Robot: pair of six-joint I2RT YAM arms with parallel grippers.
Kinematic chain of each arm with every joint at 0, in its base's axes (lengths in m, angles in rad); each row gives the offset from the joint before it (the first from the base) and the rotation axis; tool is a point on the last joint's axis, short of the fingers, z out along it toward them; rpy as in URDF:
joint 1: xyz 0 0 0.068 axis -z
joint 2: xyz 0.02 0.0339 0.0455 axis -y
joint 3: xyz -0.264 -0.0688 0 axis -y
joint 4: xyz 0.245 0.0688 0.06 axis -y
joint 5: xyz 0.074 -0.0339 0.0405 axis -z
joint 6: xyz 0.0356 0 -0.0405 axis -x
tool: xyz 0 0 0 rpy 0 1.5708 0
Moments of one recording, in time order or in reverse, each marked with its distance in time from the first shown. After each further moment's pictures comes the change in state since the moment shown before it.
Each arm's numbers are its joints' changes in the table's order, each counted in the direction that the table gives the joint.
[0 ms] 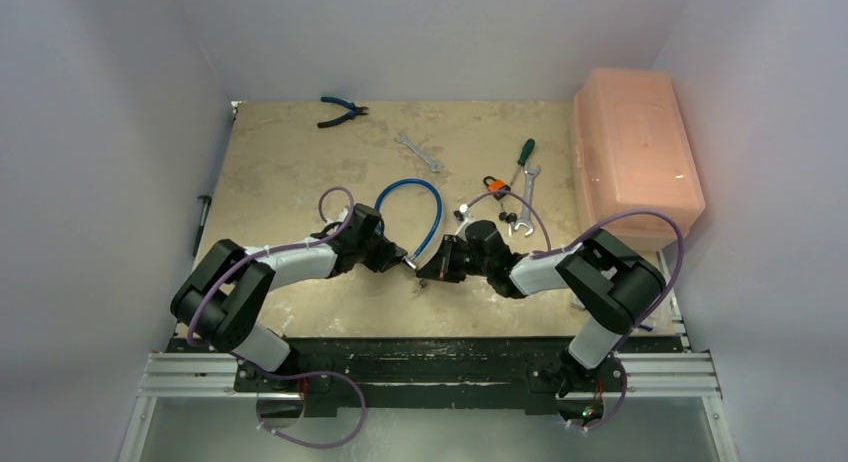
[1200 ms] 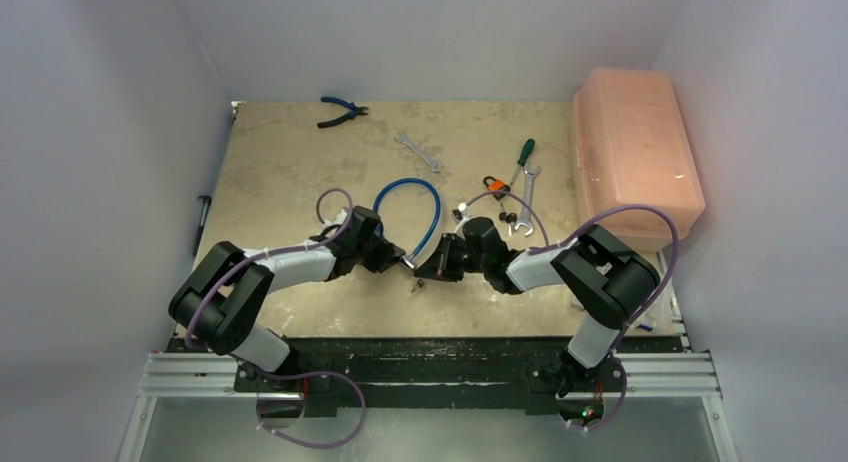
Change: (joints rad) left arm 0.008 0.011 -0.023 0.024 -0.010 0.021; right arm 0.010 -0.032 0.031 -0.017 -0.034 -0.068
